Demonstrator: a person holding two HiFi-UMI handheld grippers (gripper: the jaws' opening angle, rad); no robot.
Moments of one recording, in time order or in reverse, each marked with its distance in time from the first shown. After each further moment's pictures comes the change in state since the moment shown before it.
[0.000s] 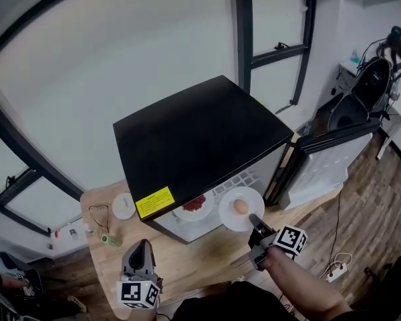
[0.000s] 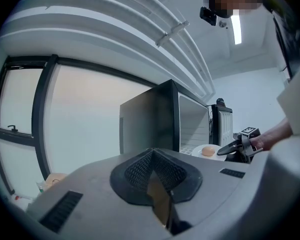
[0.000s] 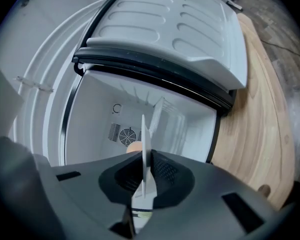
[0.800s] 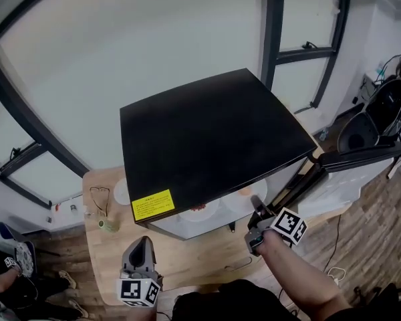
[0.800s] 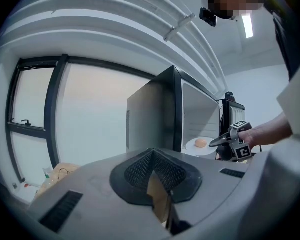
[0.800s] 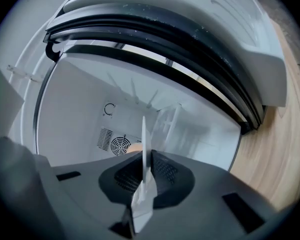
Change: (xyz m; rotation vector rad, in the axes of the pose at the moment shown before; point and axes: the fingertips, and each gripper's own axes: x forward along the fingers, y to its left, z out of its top) left arm 0.008 -0.006 -0.020 -0.049 0.034 0.133; right arm 0.076 0.011 0.049 -0.077 0.024 -0.035
